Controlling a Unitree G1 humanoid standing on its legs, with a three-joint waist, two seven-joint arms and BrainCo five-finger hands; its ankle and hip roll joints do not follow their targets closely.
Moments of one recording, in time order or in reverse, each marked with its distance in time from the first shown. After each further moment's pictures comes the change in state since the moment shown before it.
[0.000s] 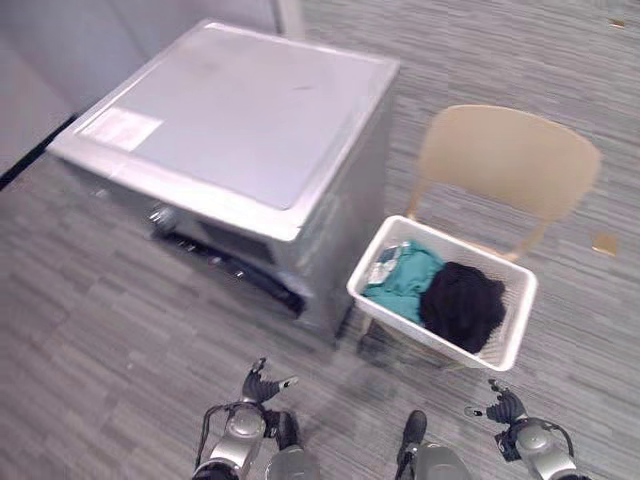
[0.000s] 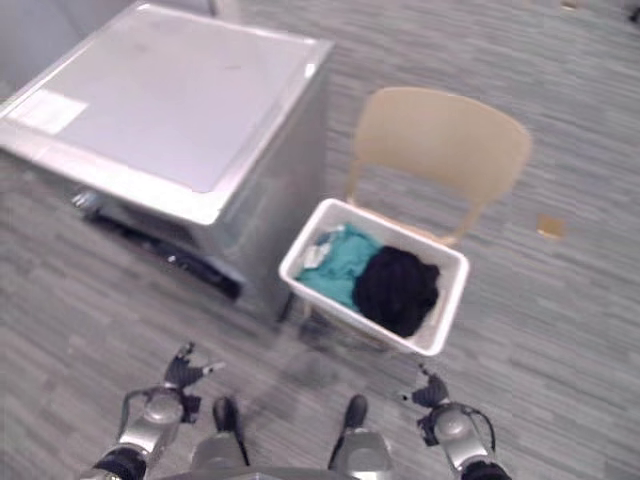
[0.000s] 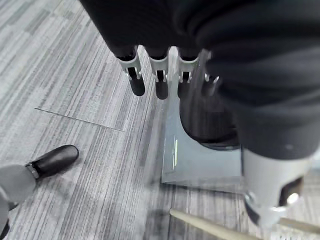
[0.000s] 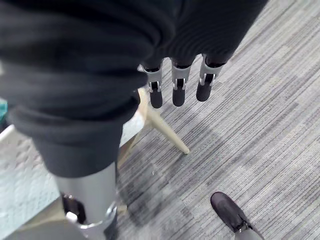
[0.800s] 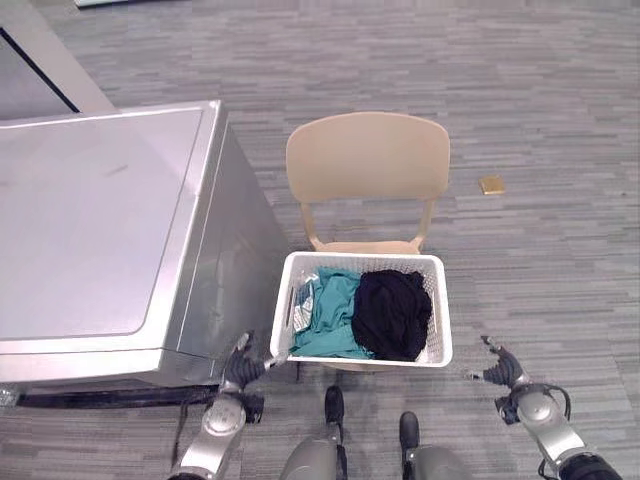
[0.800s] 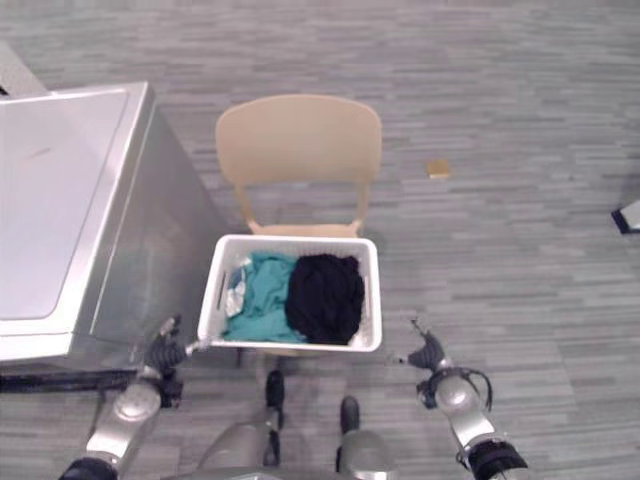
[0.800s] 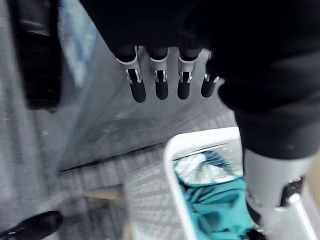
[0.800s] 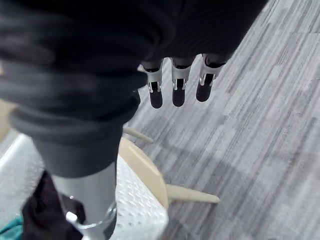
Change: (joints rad) left arm 0.129 0.097 0.054 -0.242 -0.028 -0.007 -0.042; right arm -0.016 -0.066 0.037 -0.172 -0.061 -0.001 0.023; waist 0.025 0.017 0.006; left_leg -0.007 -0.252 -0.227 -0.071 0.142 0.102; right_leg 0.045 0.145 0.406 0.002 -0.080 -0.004
